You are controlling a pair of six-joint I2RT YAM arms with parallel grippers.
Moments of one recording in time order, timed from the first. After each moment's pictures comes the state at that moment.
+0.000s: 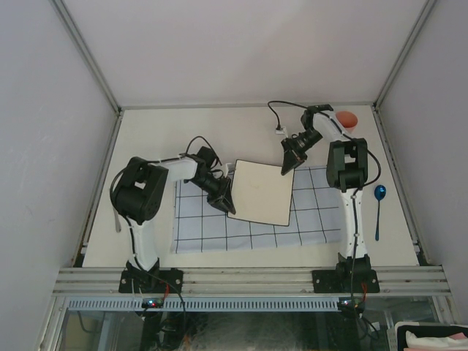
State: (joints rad) left arm -0.45 1.98 1.19 -0.63 0.87 -0.25; right arm 0.14 2.49 2.16 -1.51 -0.84 -0.63
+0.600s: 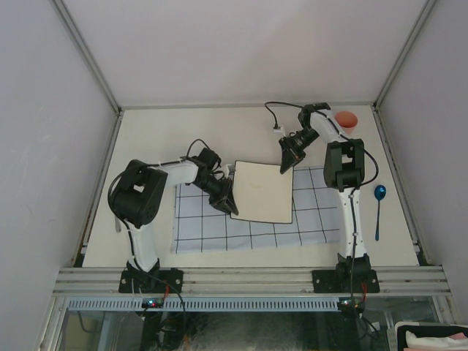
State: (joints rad) left arm -0.48 1.93 1.12 -0.54 0.83 -0.42; right arm 0.16 2.53 2.24 -1.51 -0.80 -0.62
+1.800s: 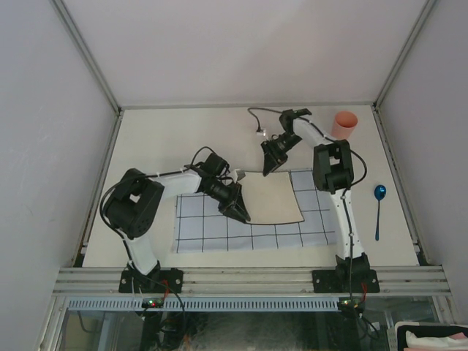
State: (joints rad) left arm -0.57 1.81 1.01 -0.46 0.89 -0.64; right arm 0.24 2.55 2.22 -1.34 -0.81 -0.54
